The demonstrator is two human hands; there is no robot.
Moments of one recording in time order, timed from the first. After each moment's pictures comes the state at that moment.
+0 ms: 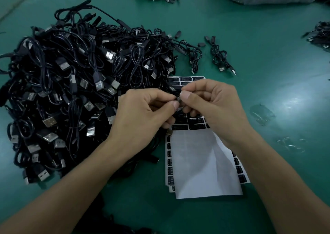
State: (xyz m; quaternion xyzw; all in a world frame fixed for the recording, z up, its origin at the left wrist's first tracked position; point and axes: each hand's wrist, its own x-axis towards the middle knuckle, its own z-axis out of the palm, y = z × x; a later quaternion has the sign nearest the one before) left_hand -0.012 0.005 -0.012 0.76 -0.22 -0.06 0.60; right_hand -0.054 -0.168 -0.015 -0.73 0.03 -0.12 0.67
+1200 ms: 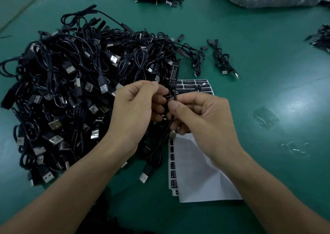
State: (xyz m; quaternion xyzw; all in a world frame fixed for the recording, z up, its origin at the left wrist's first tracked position) left_hand -0.007 0.004 0.001 0.69 -0.07 -0.07 0.72; right_hand -0.067 -0.128 -0.009 -0.70 0.05 -0.13 0.70
